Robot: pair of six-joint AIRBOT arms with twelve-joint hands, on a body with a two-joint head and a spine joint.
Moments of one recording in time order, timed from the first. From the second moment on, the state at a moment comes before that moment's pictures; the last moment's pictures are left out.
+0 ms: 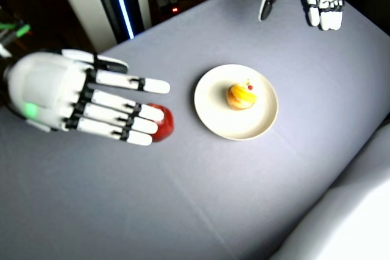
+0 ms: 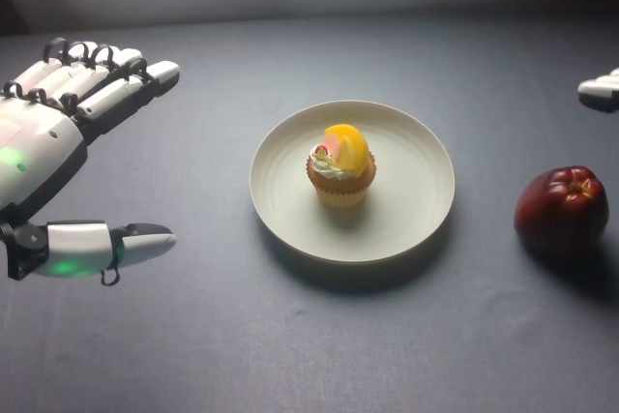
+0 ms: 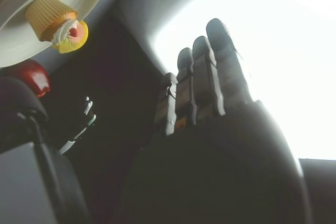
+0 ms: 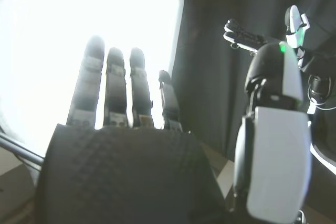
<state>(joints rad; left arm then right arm) 0.91 -0.87 0.98 -0.29 -1.11 1.00 -1.14 -0.88 1.13 0.12 1.31 -0.52</state>
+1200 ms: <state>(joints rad) 0.47 -1.34 1.37 -0.02 -0.50 1.02 -1.13 -0.91 1.15 0.09 1.31 -0.51</state>
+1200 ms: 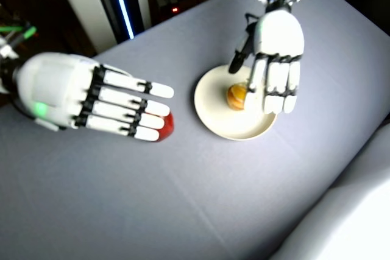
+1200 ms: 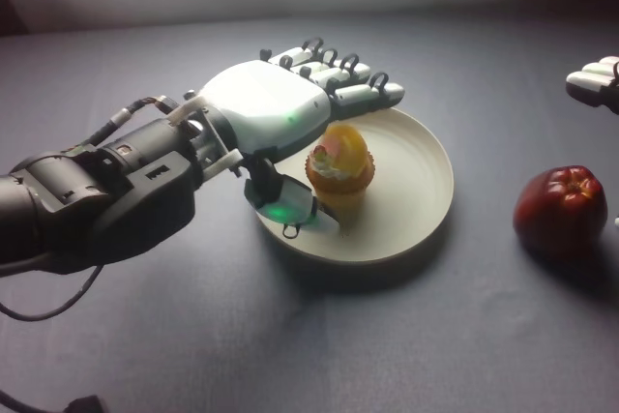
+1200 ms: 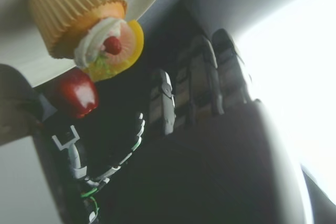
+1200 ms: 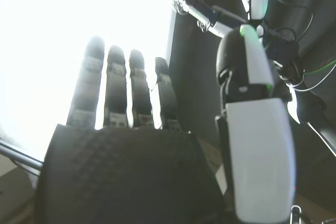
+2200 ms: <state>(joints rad) 0.54 -1.07 1.17 -0.10 -0.74 1.10 -1.13 -0.91 1.15 0.09 1.31 -0.49</state>
